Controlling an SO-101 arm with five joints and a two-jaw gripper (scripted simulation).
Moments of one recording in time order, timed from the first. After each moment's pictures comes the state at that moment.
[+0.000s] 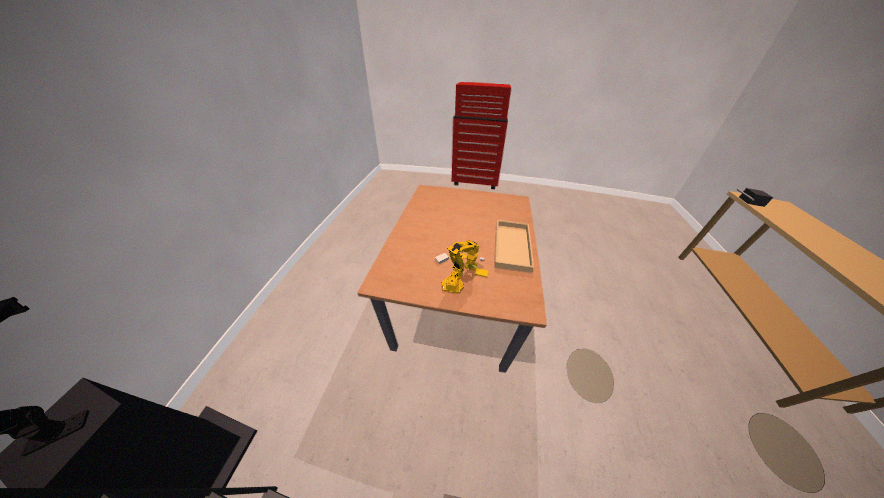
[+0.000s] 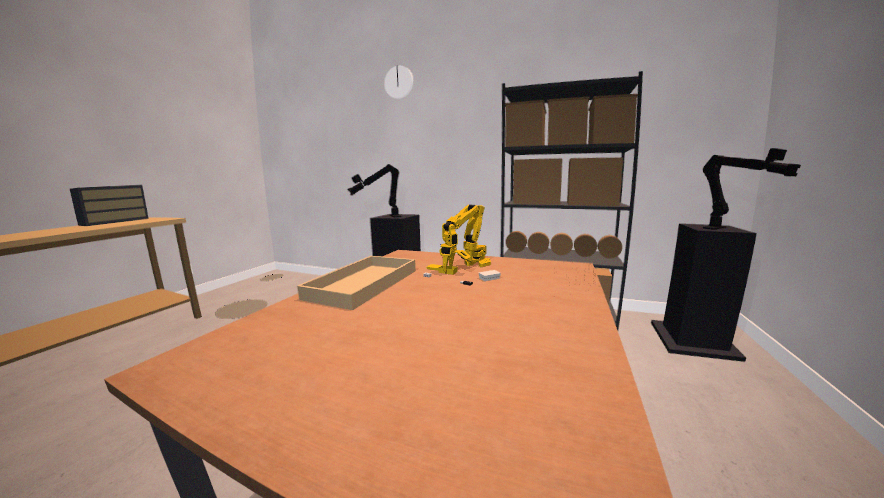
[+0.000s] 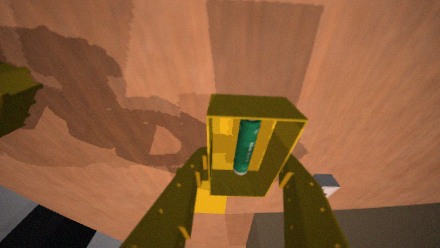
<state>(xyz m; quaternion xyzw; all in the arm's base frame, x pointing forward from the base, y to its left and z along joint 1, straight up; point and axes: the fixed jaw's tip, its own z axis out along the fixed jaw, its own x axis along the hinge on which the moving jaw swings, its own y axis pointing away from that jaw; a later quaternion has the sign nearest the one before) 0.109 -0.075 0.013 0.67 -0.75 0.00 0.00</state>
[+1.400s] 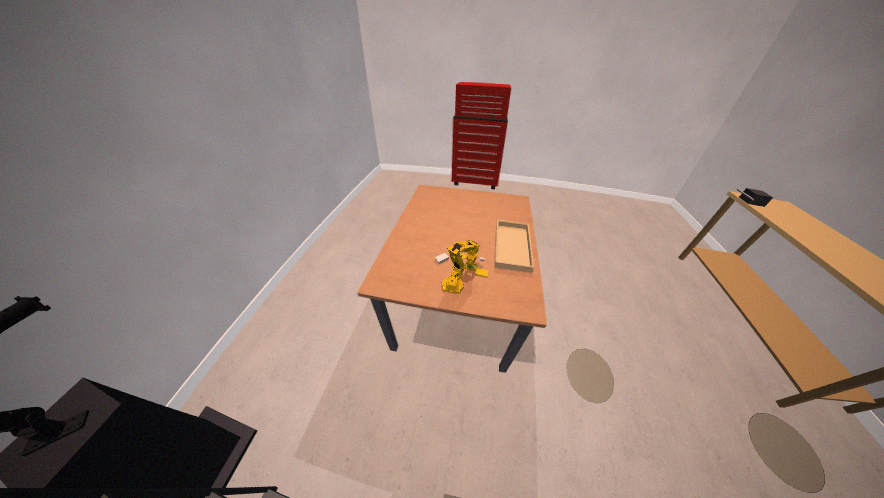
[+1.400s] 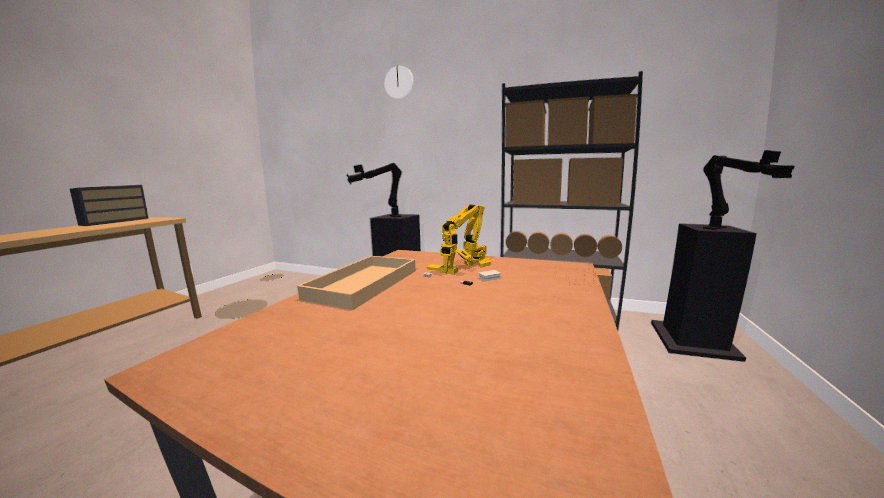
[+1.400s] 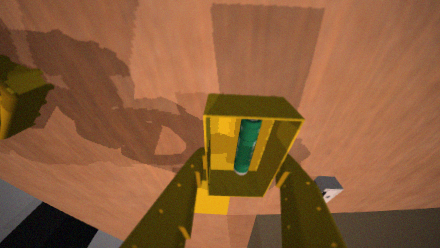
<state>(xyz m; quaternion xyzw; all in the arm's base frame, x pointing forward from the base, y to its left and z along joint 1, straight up) 0.106 -0.073 0.013 0.67 -0.75 -0.01 0.00</state>
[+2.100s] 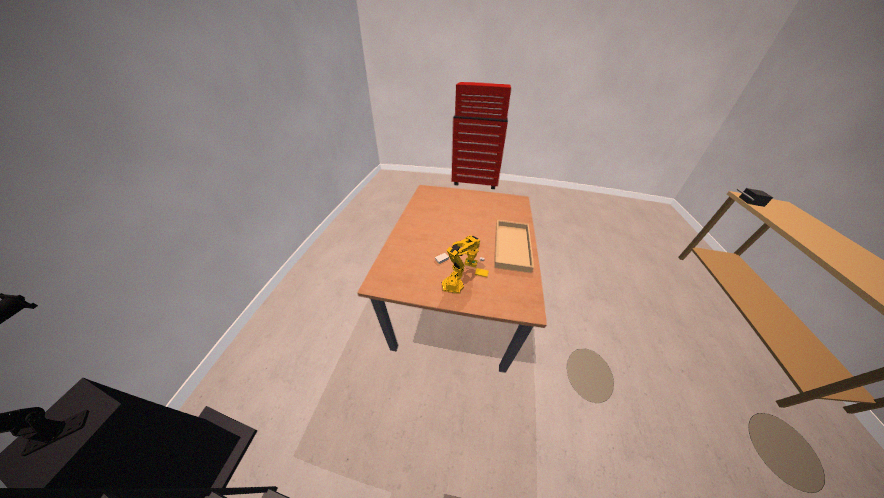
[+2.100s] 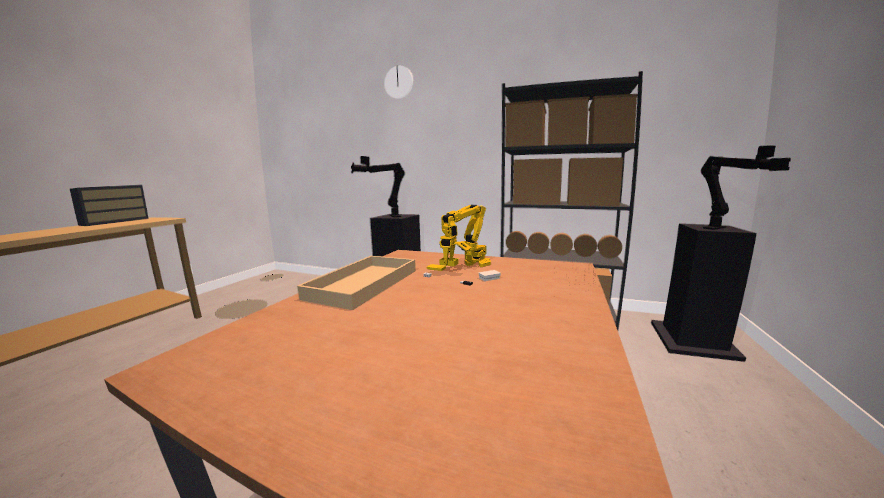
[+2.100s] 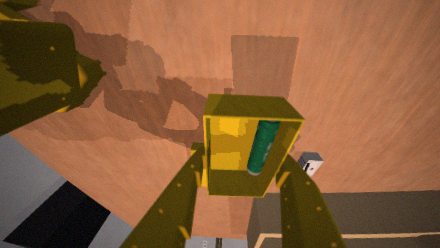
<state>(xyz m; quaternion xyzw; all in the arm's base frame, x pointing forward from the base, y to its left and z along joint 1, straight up) 0.105 -0.072 0.044 0.67 -0.74 -0.03 0.01</state>
